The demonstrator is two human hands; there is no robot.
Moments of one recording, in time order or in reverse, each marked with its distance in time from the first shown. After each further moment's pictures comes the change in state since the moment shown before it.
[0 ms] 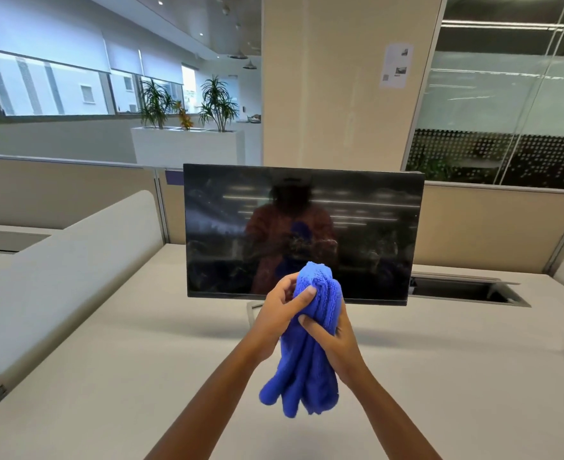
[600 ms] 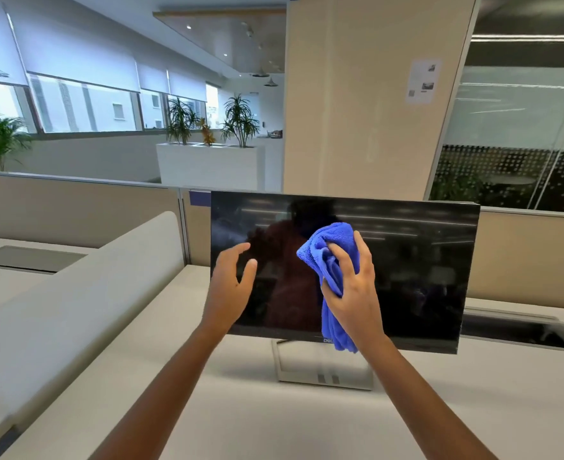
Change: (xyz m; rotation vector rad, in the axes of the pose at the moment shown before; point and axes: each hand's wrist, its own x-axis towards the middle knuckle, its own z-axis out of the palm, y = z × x) left_hand 0.063 0.039 -0.124 0.692 0.509 0.343; right_hand 0.127 -0.023 0.021 -0.869 0.223 -0.489
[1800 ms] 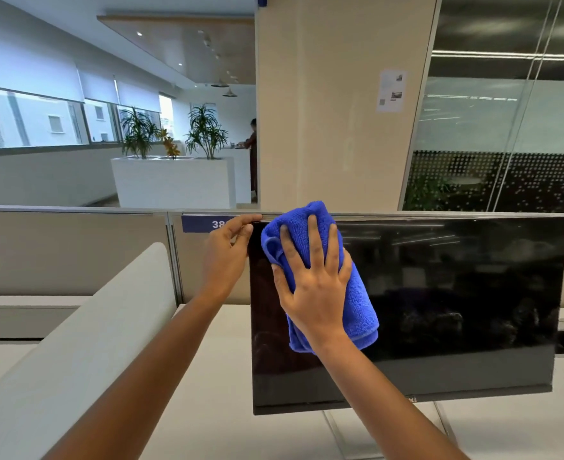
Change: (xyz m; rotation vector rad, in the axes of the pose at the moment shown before) left_hand 0.163 -0.069 -0.047 -0.332 -0.102 0.027; right_hand 0.092 -0.072 0.173 -0.652 0.295 -0.121
